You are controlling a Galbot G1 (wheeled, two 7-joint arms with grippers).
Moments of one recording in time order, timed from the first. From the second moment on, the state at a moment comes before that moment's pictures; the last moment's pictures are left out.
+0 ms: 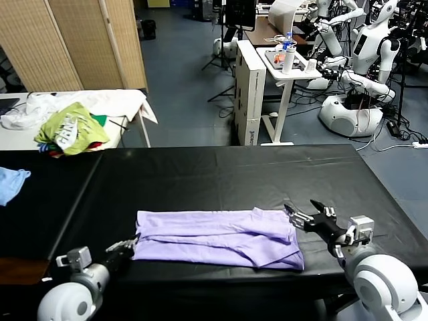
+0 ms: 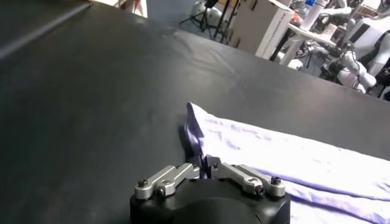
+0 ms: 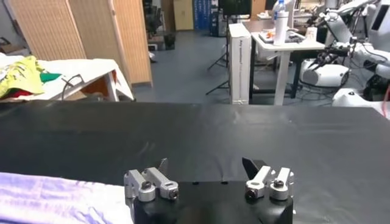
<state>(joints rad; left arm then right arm) 1.51 -1.19 -0.68 -2.06 -0.73 0.62 -0.07 -1.39 0.94 0.60 2.23 0.78 -0.65 0.17</state>
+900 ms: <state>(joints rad) 1.51 -1.24 -0.67 -2.05 -0.71 0.60 -0.06 -1.39 0.94 0.59 2.24 0.78 -0.65 0.17</state>
